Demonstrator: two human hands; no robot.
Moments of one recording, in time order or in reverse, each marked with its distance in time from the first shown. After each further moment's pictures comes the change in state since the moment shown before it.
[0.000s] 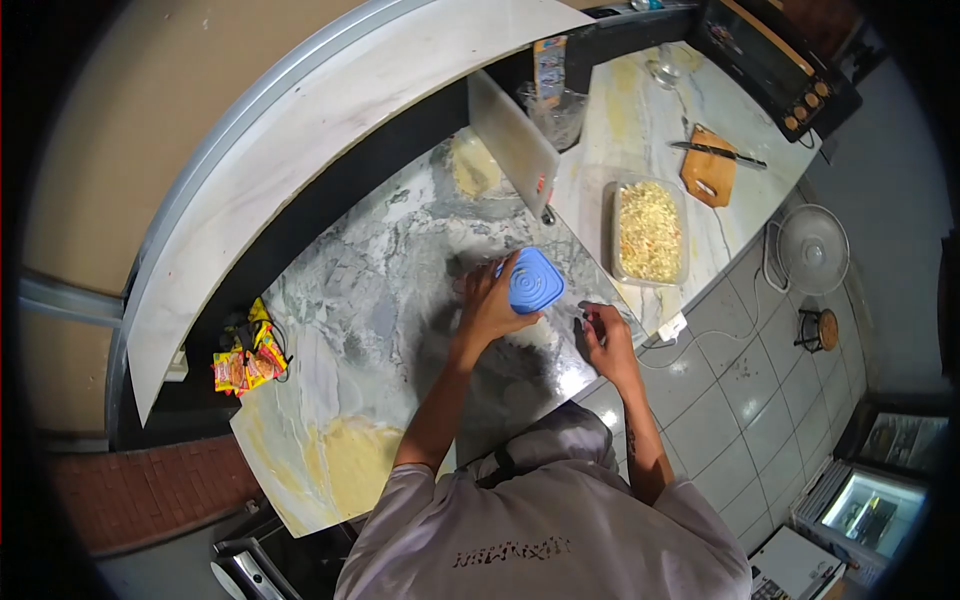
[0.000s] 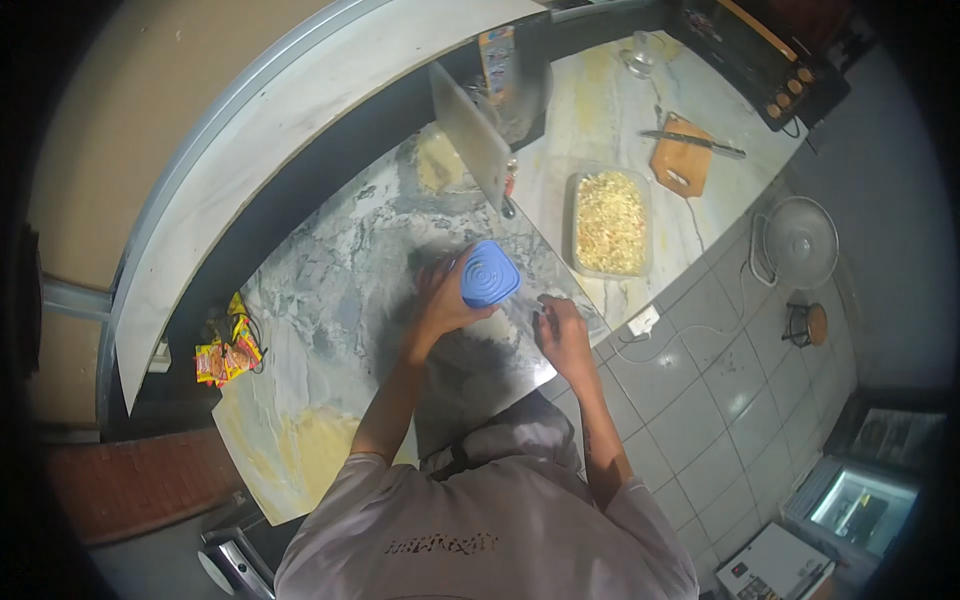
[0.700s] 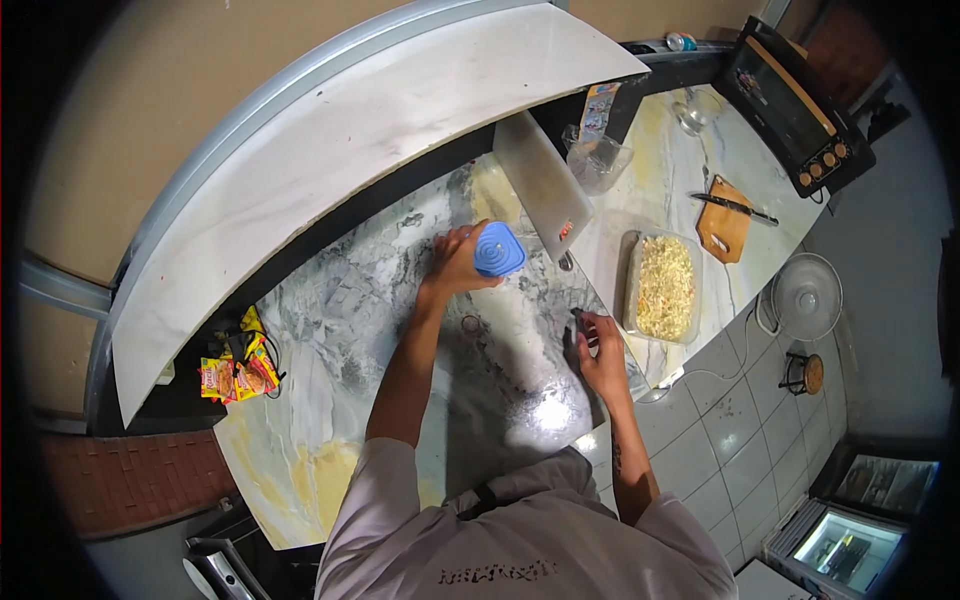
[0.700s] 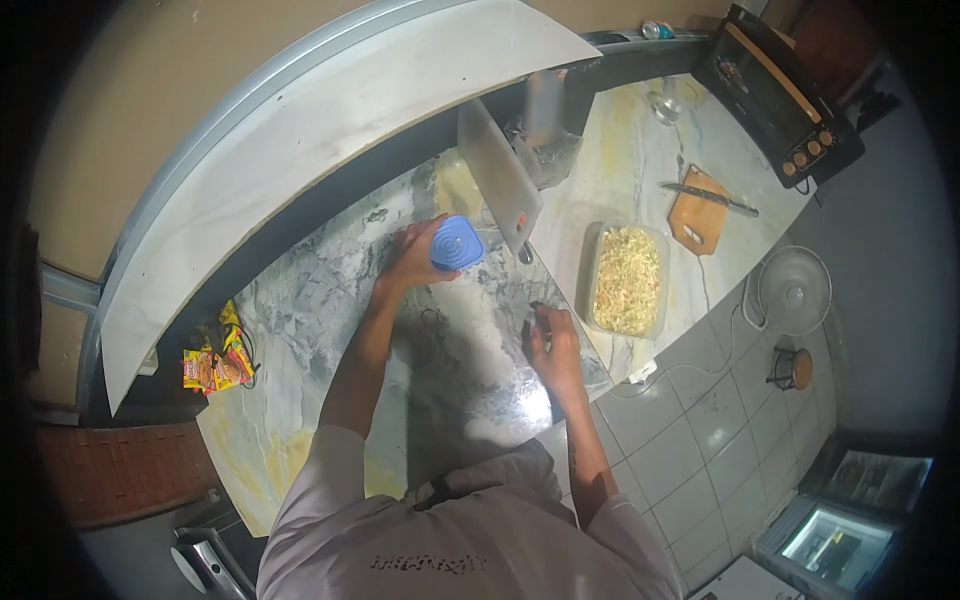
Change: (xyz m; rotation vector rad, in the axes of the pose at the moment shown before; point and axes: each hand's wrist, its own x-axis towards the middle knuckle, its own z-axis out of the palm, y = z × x) left_hand 0.104 -0.116 -0.040 -0.014 -0.087 -0.042; right_hand 0.066 -0.024 0.027 -0.001 -0.049 0.055
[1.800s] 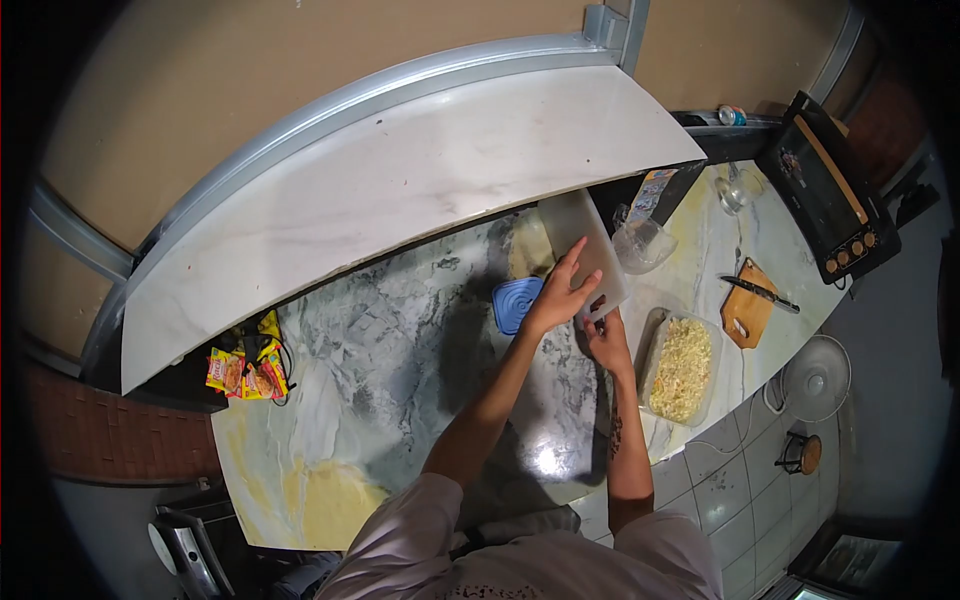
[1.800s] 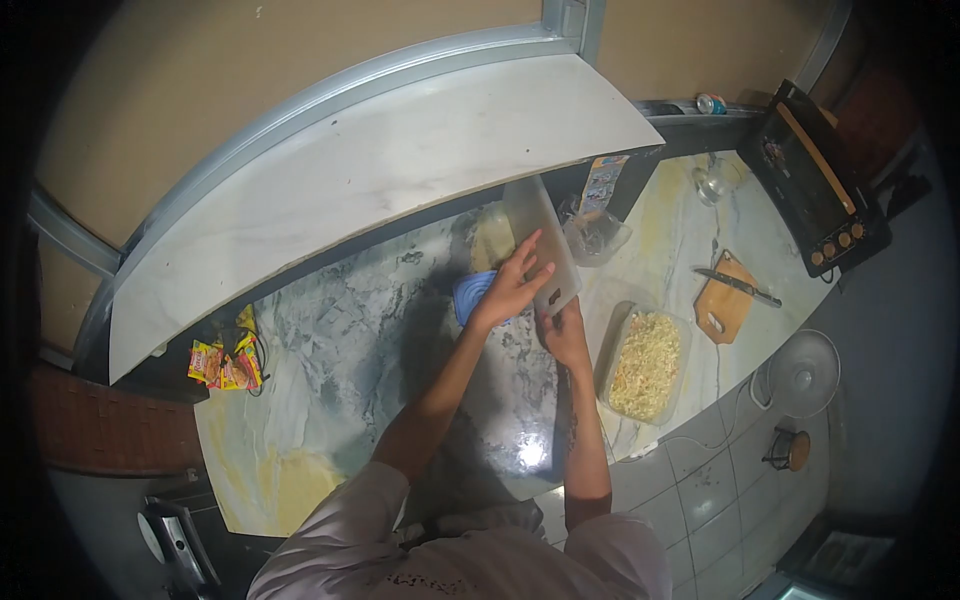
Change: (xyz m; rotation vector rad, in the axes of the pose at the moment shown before) left_hand 0.079 0.103 0.006 -1.048 0.203 -0.070; right_hand 0.156 0.047 0.047 0.229 -0.170 -0.169
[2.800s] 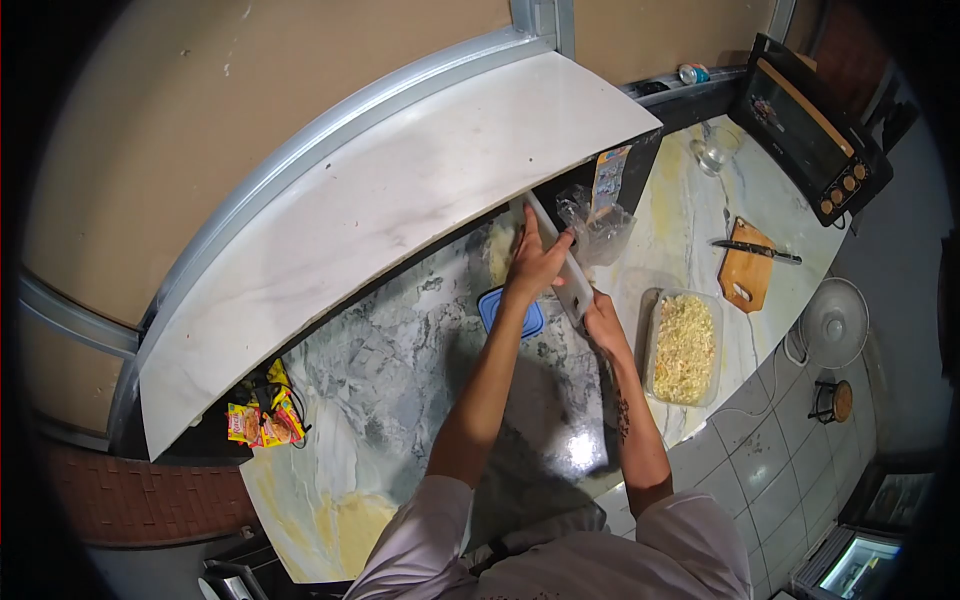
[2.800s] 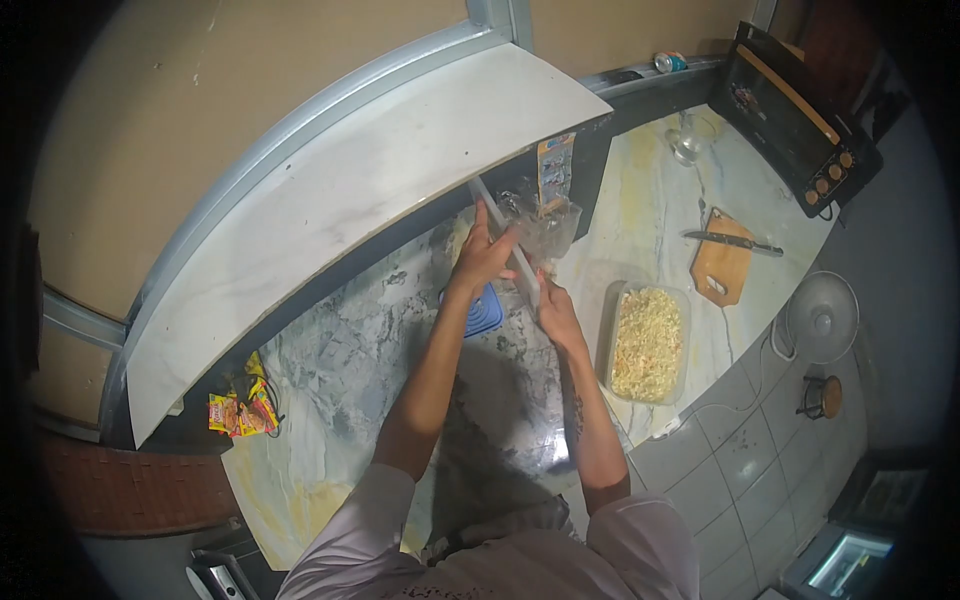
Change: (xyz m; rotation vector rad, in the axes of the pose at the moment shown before) left_hand 0.042 0.042 -0.007 0.170 0.097 -0.258; right_hand 0.020 -0.014 -0.001 0.147 0.078 0.223
